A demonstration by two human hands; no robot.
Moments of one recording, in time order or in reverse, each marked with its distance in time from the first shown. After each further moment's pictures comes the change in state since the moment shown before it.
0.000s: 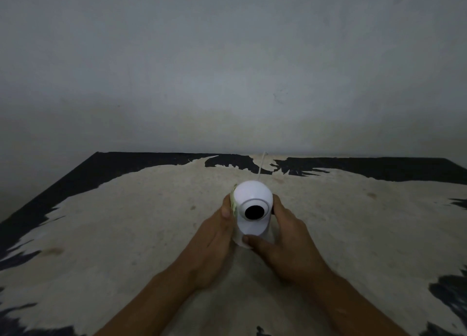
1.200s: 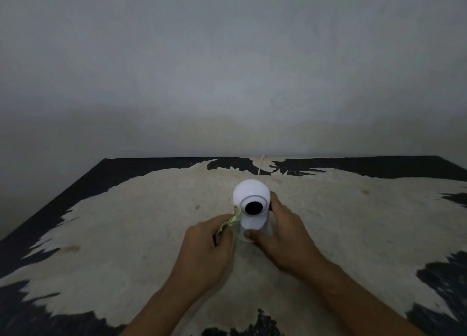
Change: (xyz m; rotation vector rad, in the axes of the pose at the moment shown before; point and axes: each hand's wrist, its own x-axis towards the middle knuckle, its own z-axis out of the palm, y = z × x) left_hand -0.041 0.023 -0.008 0.331 0.260 0.139; right_hand -0.002 0.002 -0.001 0.007 0.002 -0.015
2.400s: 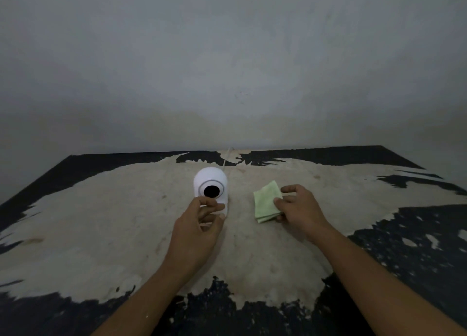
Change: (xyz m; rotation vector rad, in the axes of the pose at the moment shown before) left_hand -0.015 0.029 0.042 -0.221 0.020 -0.108; right_hand -0.018 0.048 -0.087 0.308 0.216 0.595
